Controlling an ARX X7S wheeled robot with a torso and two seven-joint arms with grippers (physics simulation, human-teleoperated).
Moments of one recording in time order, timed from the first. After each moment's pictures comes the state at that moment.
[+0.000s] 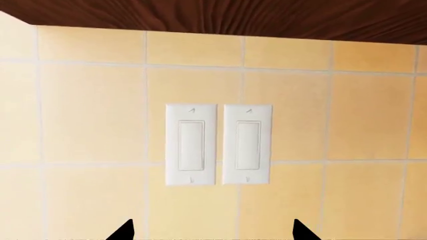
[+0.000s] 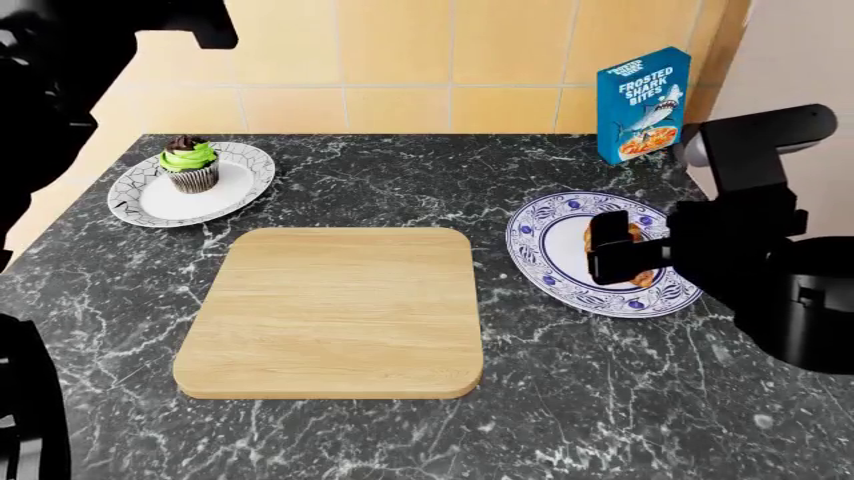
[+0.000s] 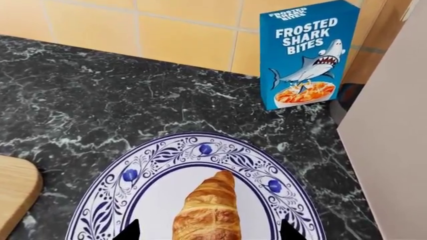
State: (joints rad) left arm -1.24 -0.43 0.07 0.03 -0.63 -0.96 -0.10; right arm 1.01 0.76 -0.32 -0.21 1.41 1.23 0.67
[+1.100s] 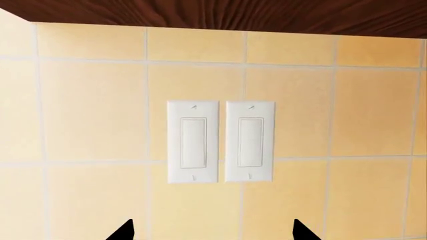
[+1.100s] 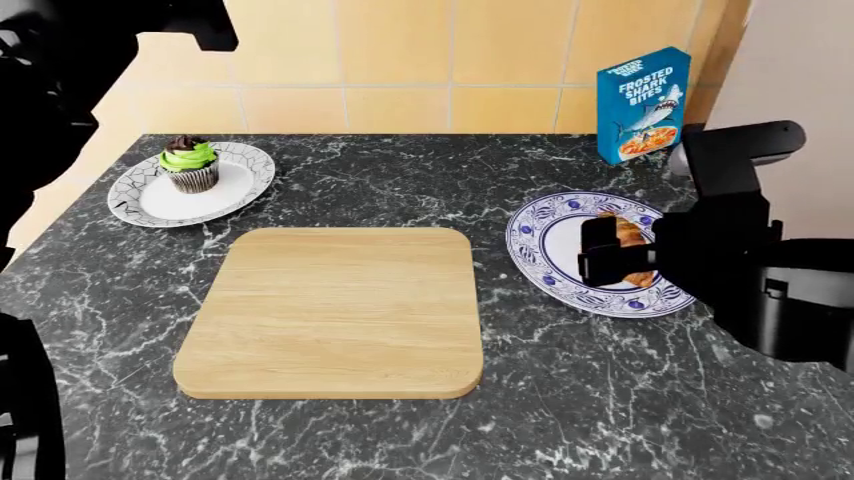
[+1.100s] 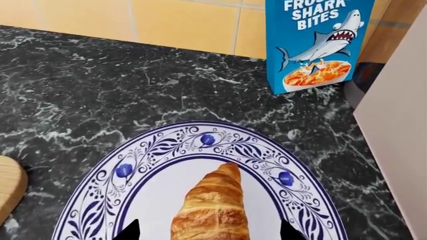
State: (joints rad) left arm -1.25 -0.44 0.09 0.00 -0.63 -0.95 -0.10; right arm 1.01 0.73 -0.37 -0.12 1.34 1.18 0.59
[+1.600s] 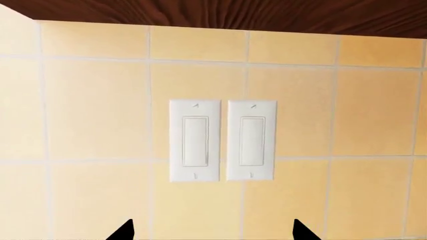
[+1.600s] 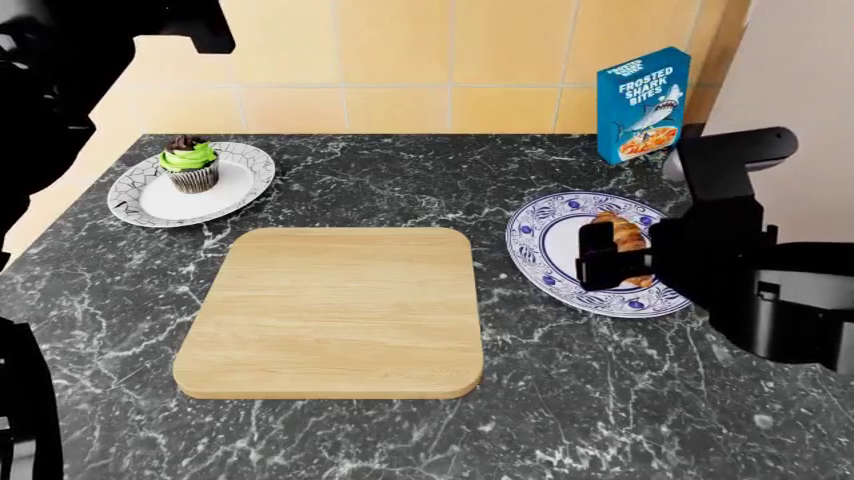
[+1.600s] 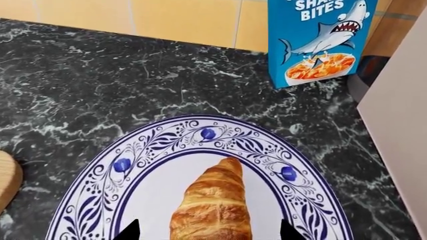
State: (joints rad) left arm -1.24 -0.45 0.09 0.01 -0.64 -0.95 -0.10; right arm 1.00 0.73 -0.39 -0.10 1.33 1.17 0.59
